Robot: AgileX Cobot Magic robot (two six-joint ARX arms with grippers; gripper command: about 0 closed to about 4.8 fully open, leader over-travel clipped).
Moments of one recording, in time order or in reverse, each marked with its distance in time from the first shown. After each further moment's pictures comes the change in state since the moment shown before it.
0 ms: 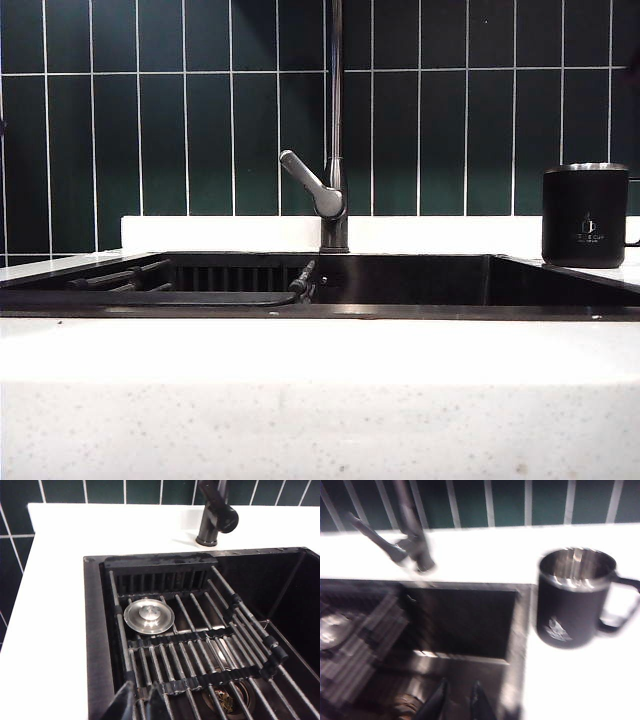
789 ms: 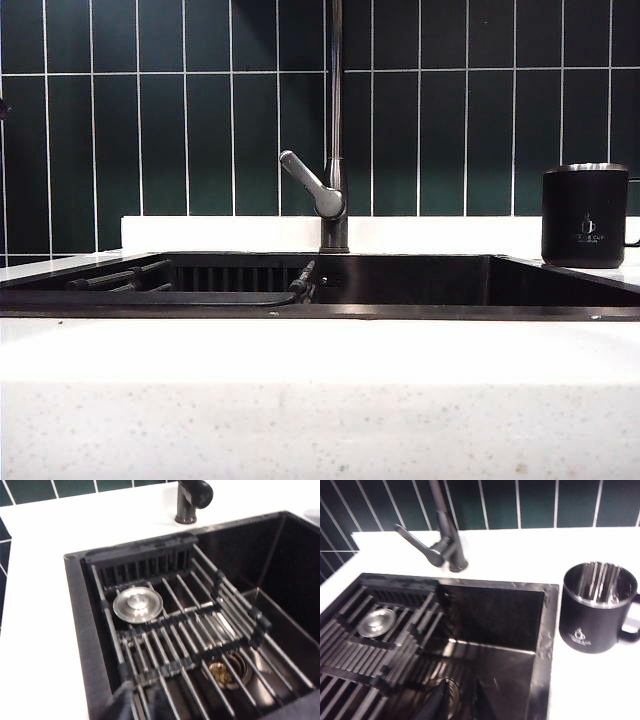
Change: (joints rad) left arm 0.000 0.014 0.123 -0.196 0.066 0.136; right arm 0.002 -0.005 0.333 -0.417 -0.114 0.045
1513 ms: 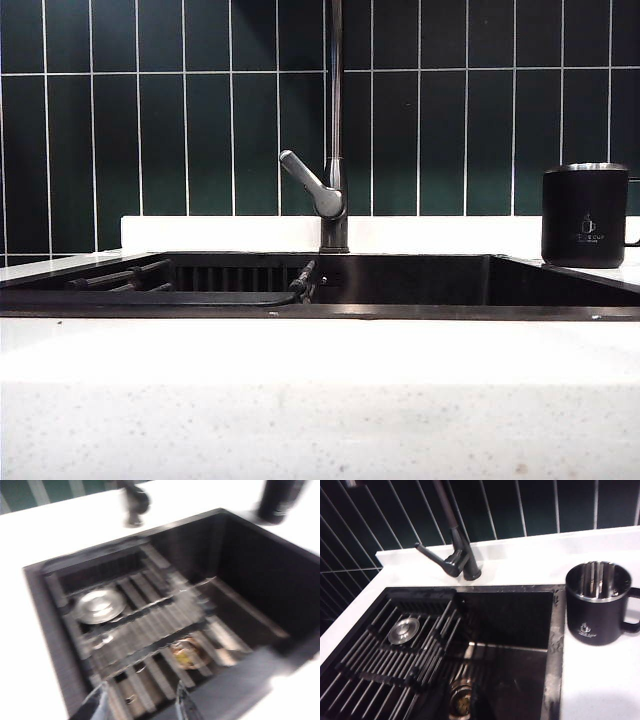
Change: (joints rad) left arm 0.000 -0.106 0.120 -0.282 0.141 0.071; right arm -0.058 -0.098 0.105 -0.181 -0.088 0.082
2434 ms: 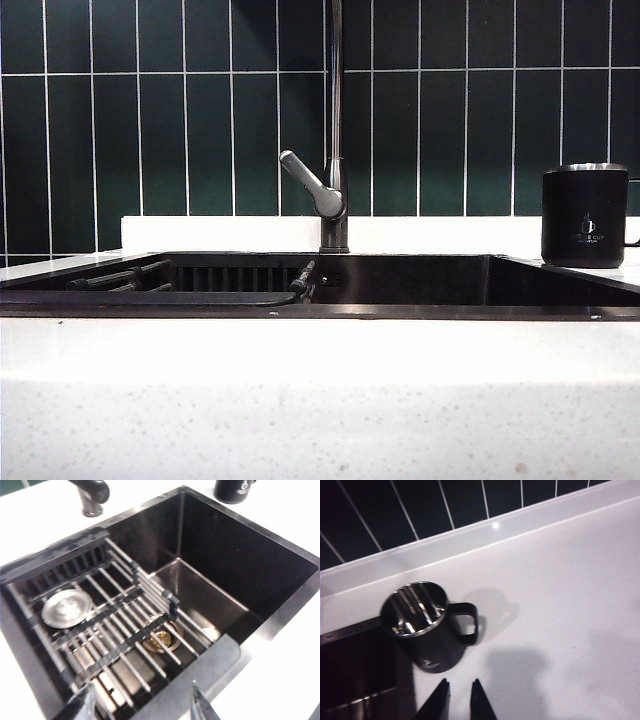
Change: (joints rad) left arm 0.000 0.239 0.299 -0.218 0.143 0.109; right arm -0.247 0.300 0.001 0.186 0.325 0.031
